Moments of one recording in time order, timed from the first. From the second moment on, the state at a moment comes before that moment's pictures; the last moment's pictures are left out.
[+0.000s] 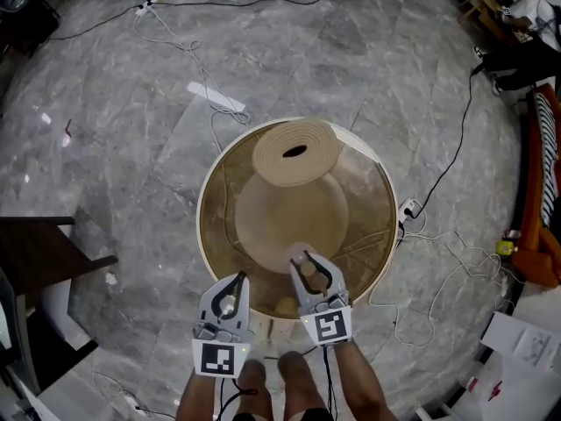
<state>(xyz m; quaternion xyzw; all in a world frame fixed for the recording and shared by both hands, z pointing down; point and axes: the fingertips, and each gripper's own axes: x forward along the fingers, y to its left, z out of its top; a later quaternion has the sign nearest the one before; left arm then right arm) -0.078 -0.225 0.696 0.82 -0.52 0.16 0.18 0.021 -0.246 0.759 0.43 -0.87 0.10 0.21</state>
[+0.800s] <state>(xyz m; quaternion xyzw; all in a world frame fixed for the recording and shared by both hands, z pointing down) -0.073 -0.179 0.445 0.86 -0.49 0.14 0.06 0.045 -0.186 0.466 0.48 -0.86 0.07 0.15</state>
